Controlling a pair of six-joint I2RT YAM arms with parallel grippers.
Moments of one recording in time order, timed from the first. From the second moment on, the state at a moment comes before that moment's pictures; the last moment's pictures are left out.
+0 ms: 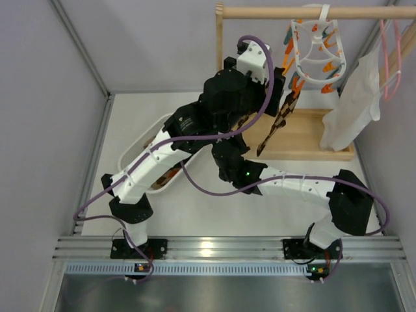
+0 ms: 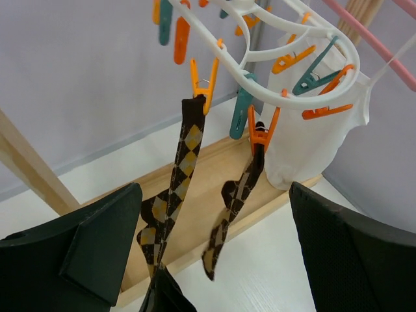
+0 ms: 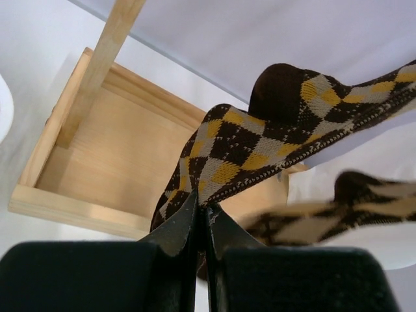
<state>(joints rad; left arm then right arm) -1.09 1.84 2.44 -0.66 -0.47 -0.13 1.08 1.57 1.09 0.22 1.15 -0.41</state>
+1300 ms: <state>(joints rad) -1.00 2.13 2.49 -0.24 -0.36 0.05 1.08 1.39 0.96 0.19 1.08 -0.31</state>
